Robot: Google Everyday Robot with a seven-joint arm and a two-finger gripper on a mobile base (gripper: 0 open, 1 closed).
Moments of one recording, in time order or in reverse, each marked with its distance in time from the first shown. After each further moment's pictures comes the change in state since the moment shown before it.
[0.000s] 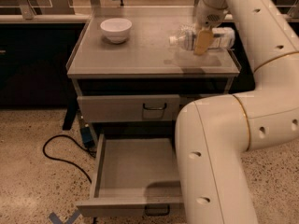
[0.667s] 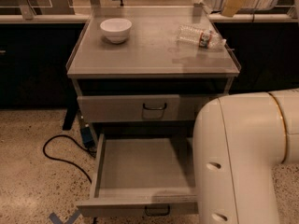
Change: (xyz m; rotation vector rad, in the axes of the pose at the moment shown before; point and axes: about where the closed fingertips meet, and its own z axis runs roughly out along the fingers) arm 0.027 0.008 -0.164 0.234 0.035 0.076
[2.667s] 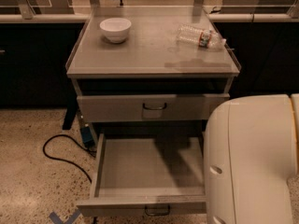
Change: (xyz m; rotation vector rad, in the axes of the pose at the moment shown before) arm -0.018 0.004 -0.117 0.183 0.016 -0.007
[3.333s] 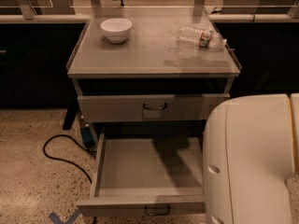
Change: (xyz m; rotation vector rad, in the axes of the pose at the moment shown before) arm -0.008 -0.018 -0.005 0.070 0.001 -0.006
